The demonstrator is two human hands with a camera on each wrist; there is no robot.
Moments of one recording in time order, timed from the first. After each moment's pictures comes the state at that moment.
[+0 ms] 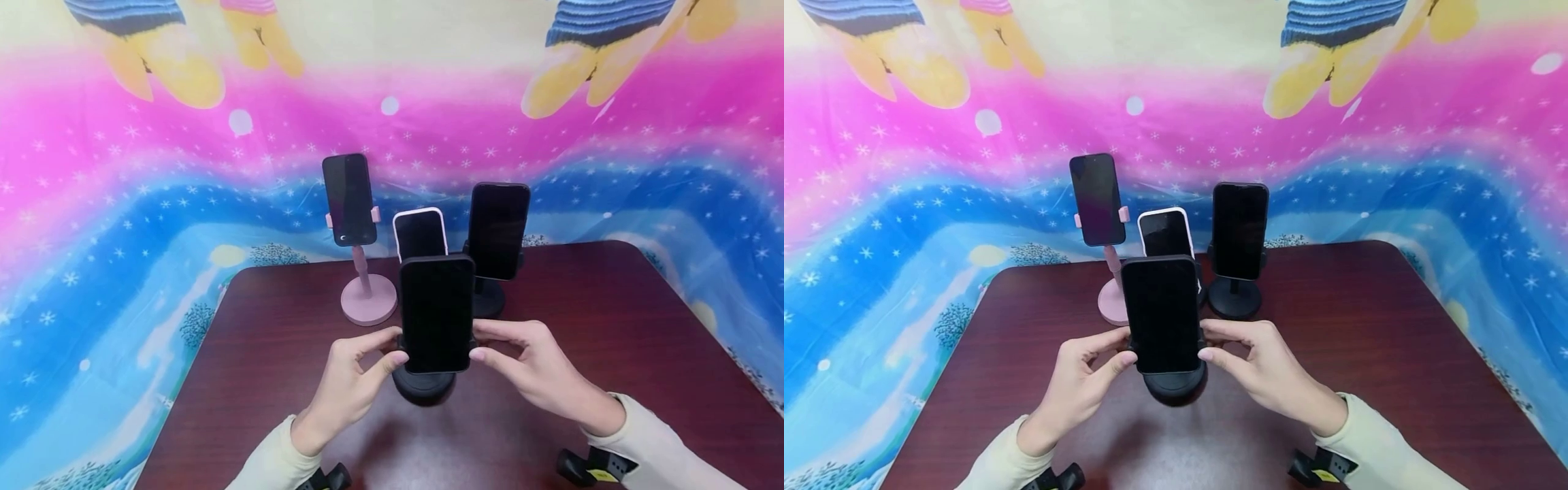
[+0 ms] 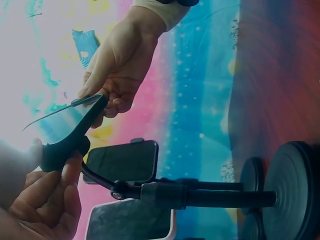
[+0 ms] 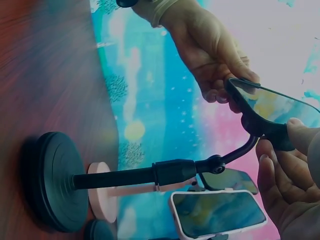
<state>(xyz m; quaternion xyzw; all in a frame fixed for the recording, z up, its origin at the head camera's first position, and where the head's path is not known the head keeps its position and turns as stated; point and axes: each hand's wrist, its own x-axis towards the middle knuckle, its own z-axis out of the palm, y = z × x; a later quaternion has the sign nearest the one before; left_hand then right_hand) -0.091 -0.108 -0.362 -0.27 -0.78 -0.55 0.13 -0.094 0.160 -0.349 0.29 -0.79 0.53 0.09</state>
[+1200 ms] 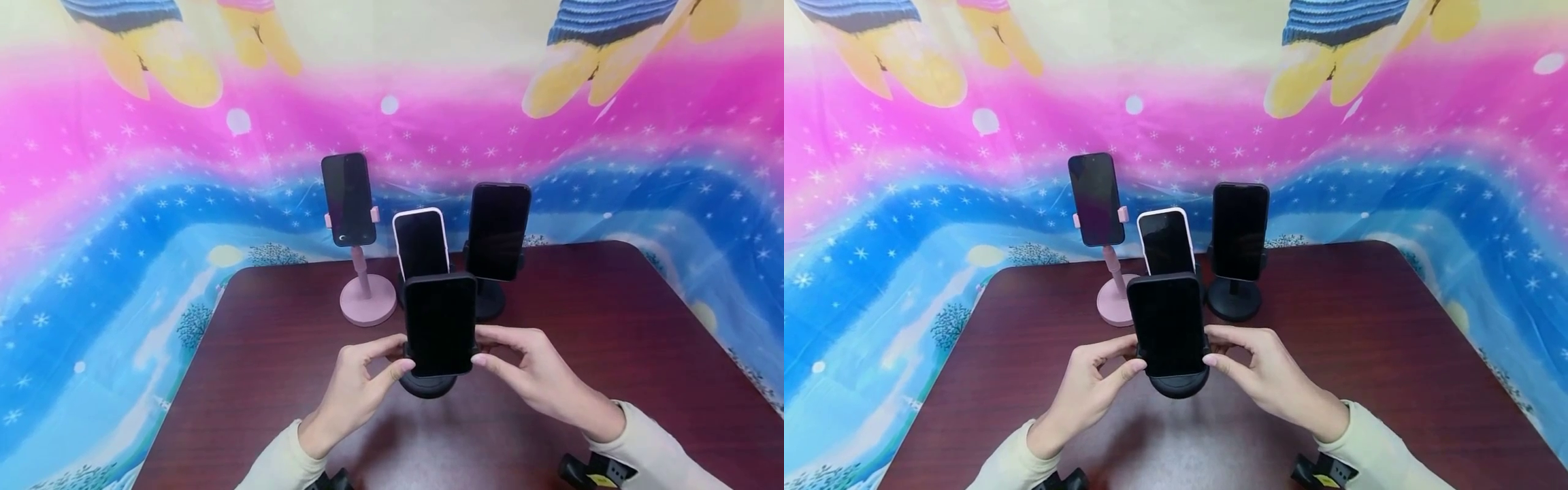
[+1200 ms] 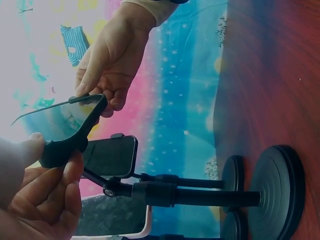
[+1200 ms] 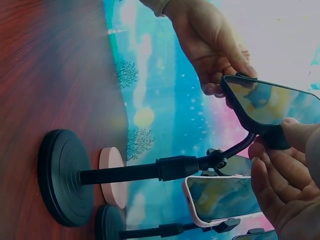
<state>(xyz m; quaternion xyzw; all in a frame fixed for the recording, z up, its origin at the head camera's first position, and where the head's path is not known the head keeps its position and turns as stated) -0.093 -0.103 -0.379 -0.26 -0.79 -0.54 0.11 -0.097 0.167 -0.362 0.29 -0.80 0.53 0.05</state>
